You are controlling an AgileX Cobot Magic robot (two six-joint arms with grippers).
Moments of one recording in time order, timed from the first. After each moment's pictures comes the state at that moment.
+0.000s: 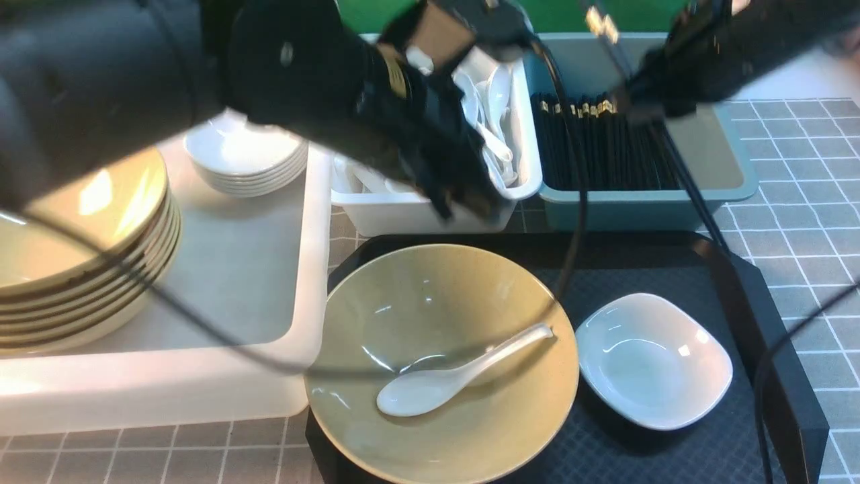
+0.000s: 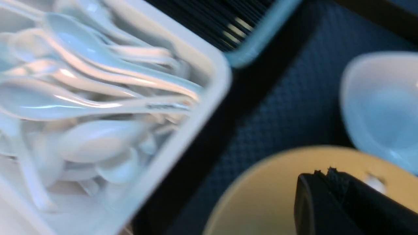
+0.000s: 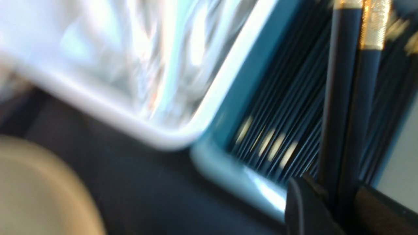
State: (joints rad) right arm 0.28 1.73 -1.63 0.05 0.84 -0.10; left arm -0.63 1.59 -1.43 -0.08 0.70 0.26
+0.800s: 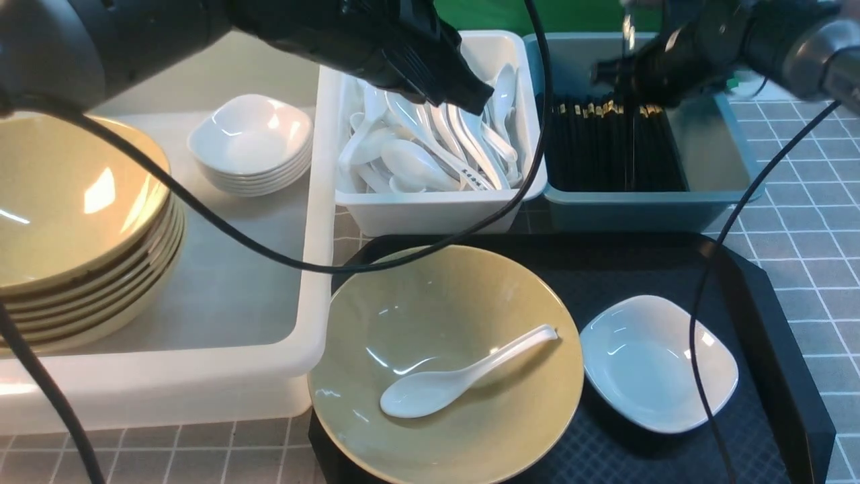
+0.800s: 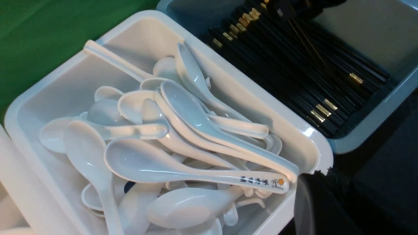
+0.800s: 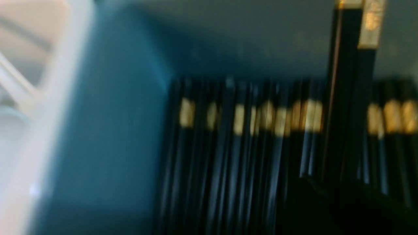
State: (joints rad) right arm 0.13 2.35 -2.07 0.06 0.64 0.19; left arm -0.53 1.69 -1.55 -0.14 0.60 0.33
